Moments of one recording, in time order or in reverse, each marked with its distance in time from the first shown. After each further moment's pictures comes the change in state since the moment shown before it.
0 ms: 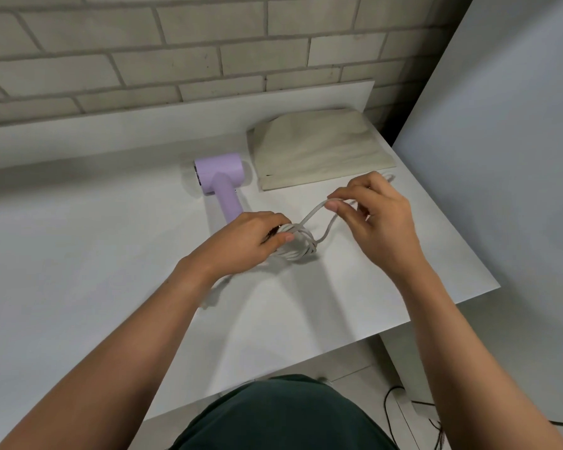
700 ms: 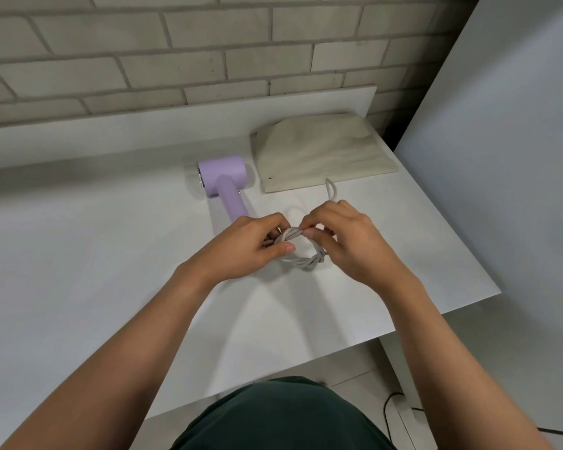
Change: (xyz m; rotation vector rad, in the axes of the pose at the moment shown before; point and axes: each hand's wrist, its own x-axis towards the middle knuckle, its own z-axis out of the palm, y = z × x) left_hand -0.009 0.005 0.000 -0.128 0.033 -0.054; right_hand -0.009 -0.009 0.017 -0.004 -0.366 -0.122
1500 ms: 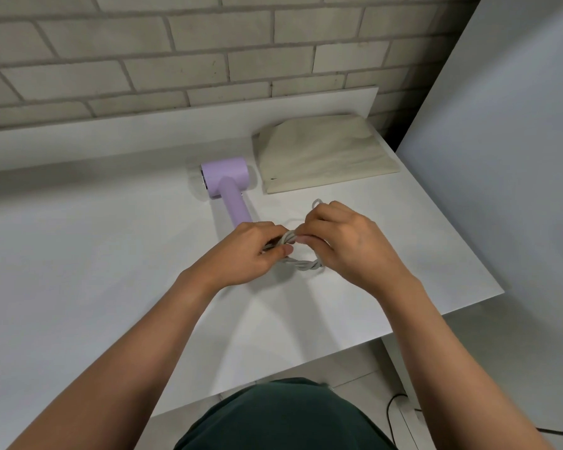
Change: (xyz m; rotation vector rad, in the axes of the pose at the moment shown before) left_hand -0.006 -0.004 0.005 0.060 0.009 0.021; right_hand 0.000 -0.020 -0.003 -0.220 -0.018 -0.073
